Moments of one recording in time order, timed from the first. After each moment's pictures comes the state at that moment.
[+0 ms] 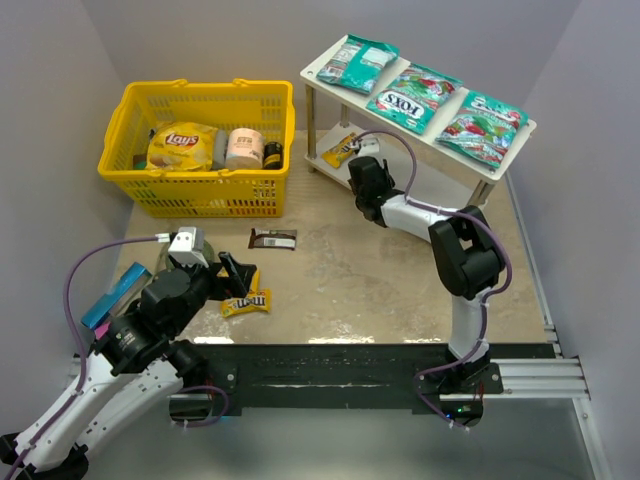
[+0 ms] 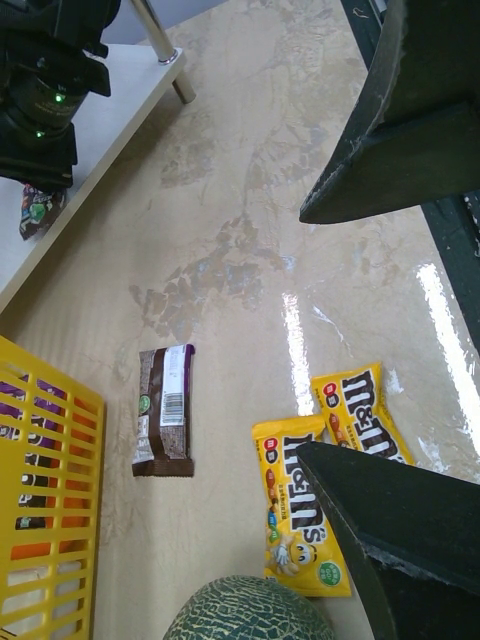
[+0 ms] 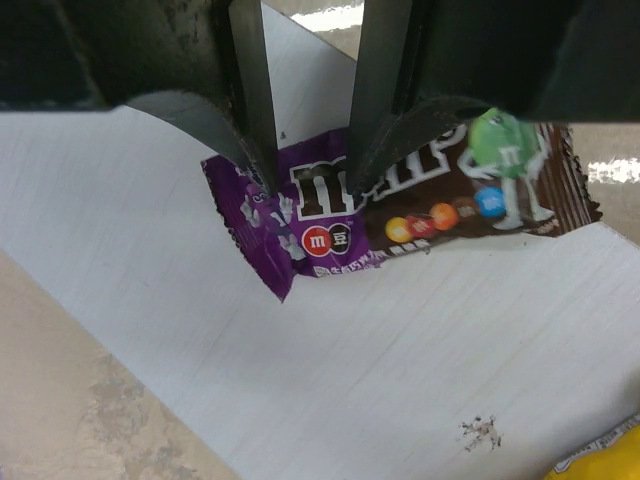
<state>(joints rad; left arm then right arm) -0.71 0.38 0.66 -0.61 -0.32 -0.54 0.51 1.98 1.33 0.07 0.68 0.02</state>
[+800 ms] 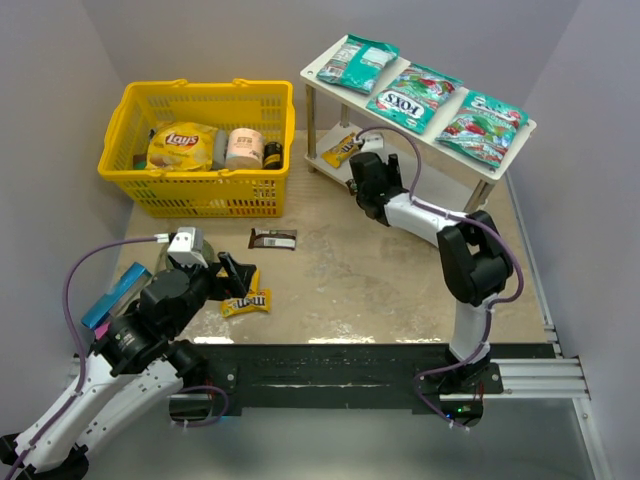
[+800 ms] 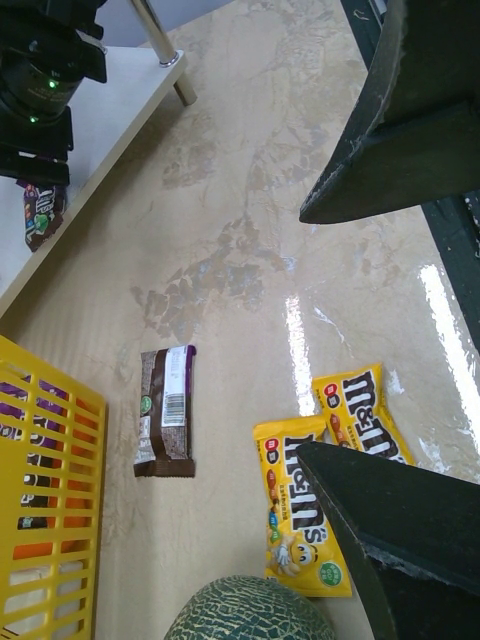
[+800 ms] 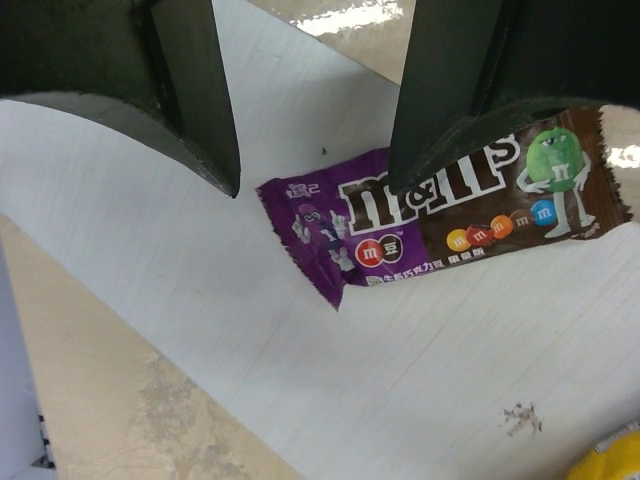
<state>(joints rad) -0.71 0.38 0.66 -0.61 -0.32 -0.54 0.51 1.96 1.35 0.02 0.75 0.03</state>
